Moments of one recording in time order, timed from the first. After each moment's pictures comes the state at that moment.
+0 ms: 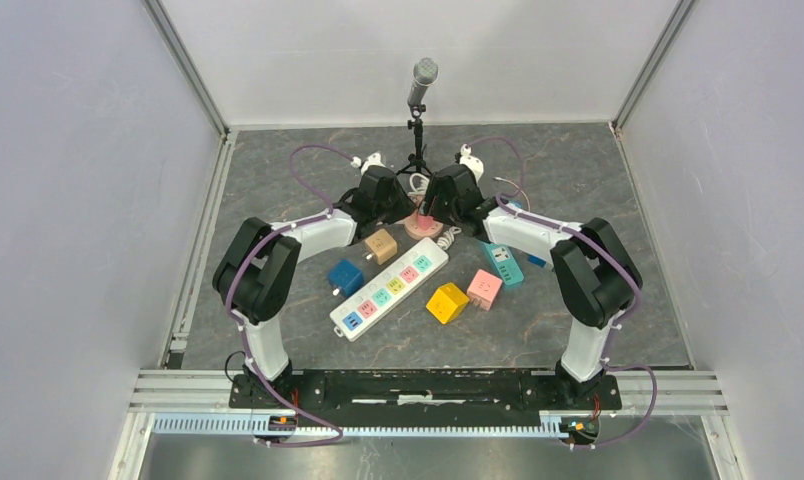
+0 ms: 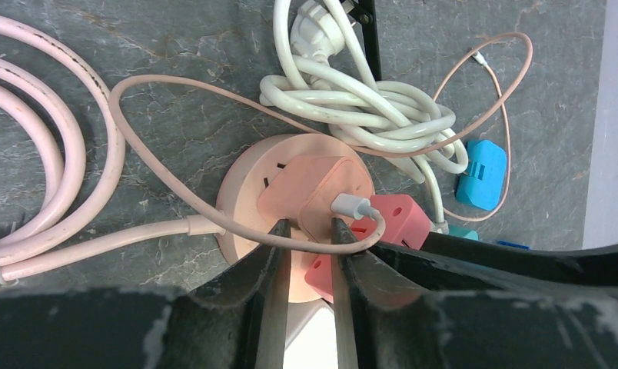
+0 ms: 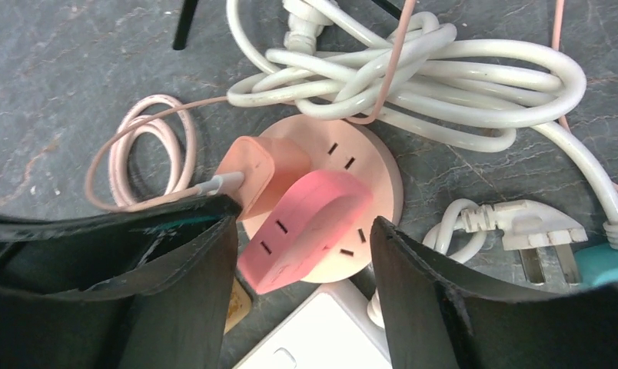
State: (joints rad) left arm -0.56 1.86 1.14 0.11 -0.08 -0.81; right arm 0.61 1.82 1.18 -0.06 0.25 0.77
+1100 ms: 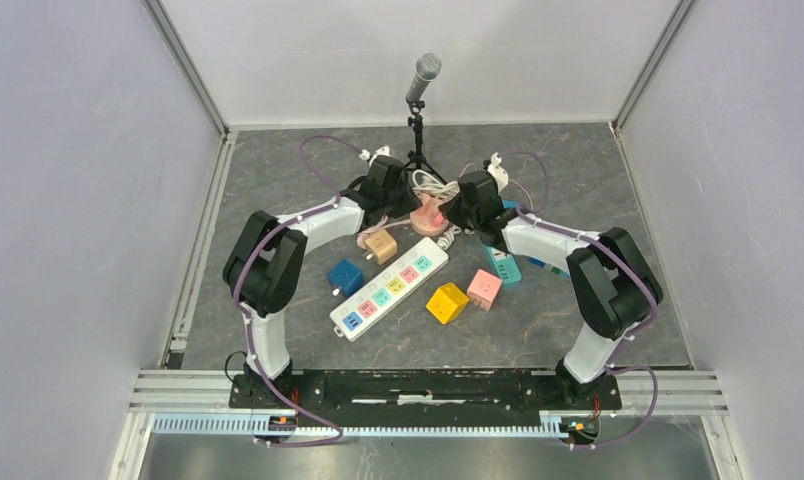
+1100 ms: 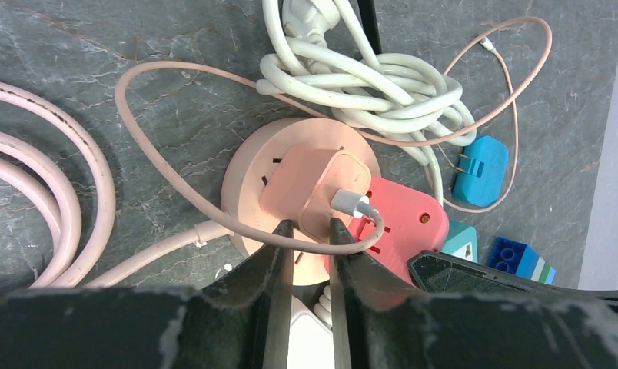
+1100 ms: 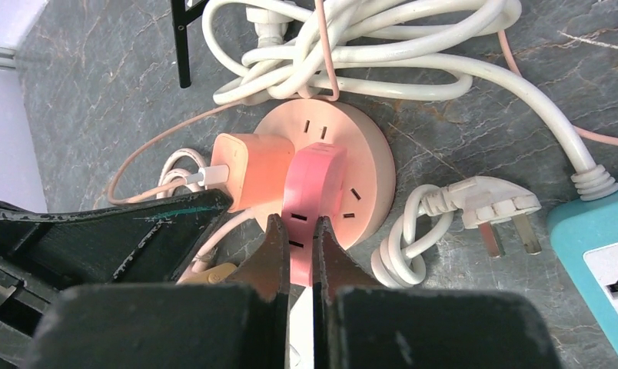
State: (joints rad) left arm -0.56 1.93 1.29 -0.05 -0.05 -0.81; right arm 0.55 1.73 1.04 0.05 0.21 0.94
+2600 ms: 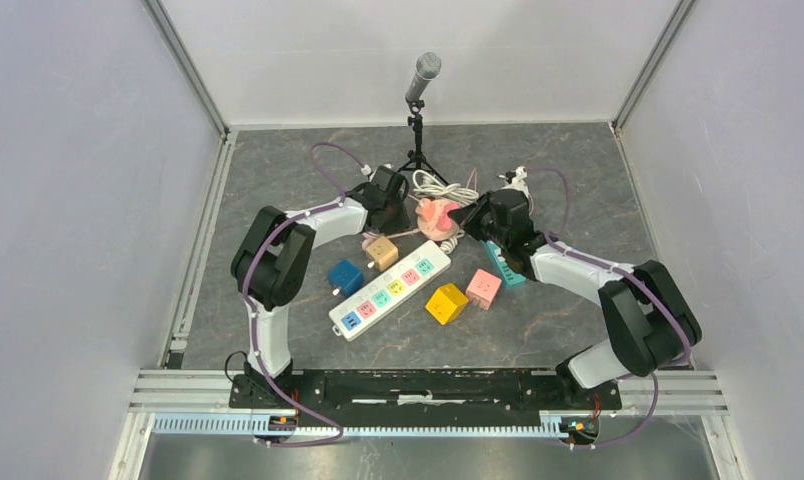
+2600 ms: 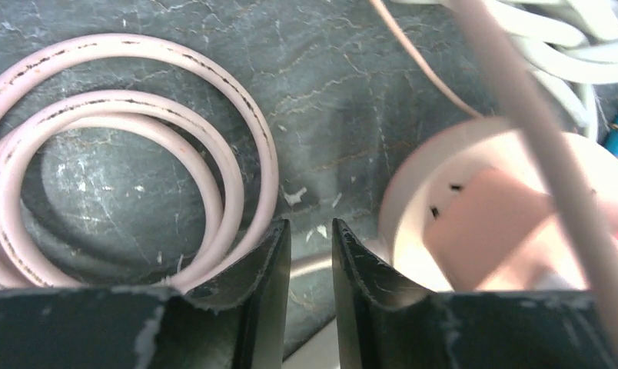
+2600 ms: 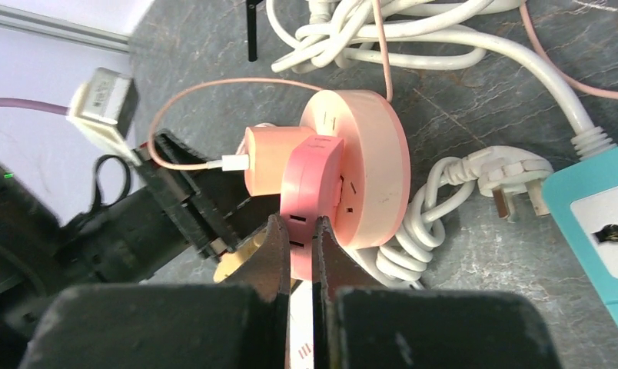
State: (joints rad) left arm -0.56 1.99 1.30 -0.22 -0.06 -0.74; right arm 0.49 1.48 0.73 0.31 0.05 0.98
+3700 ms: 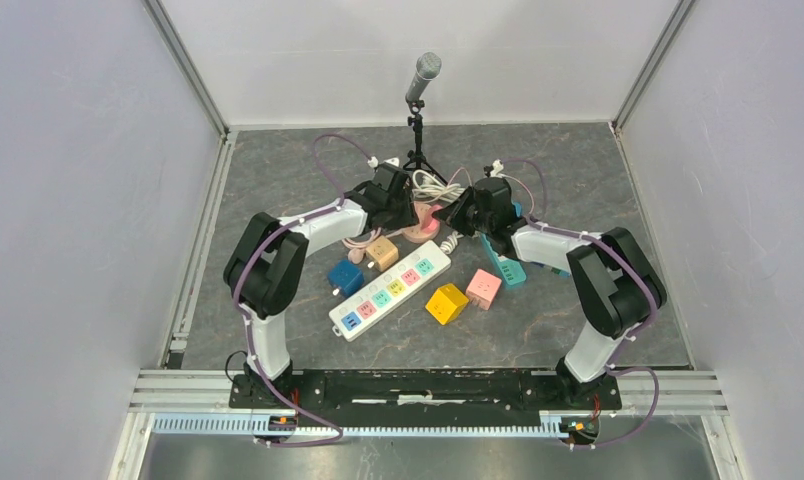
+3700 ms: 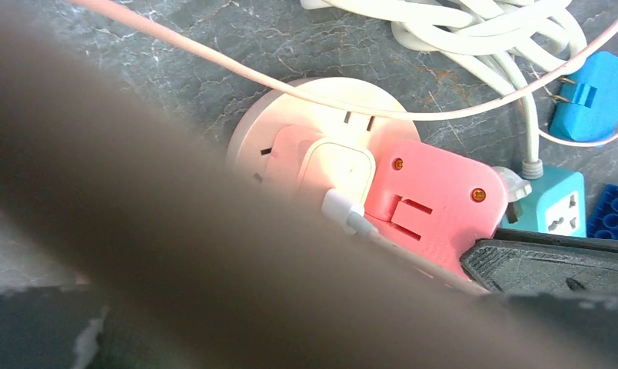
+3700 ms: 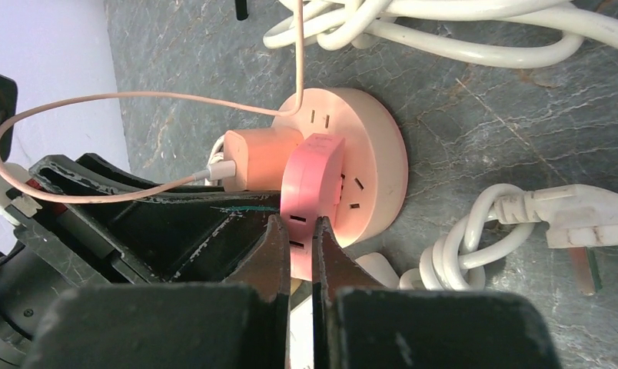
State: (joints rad) left arm -0.59 1.92 1.28 -0.20 -0.05 -0.67; right arm 0.48 1.72 0.89 0.28 -0.11 0.96
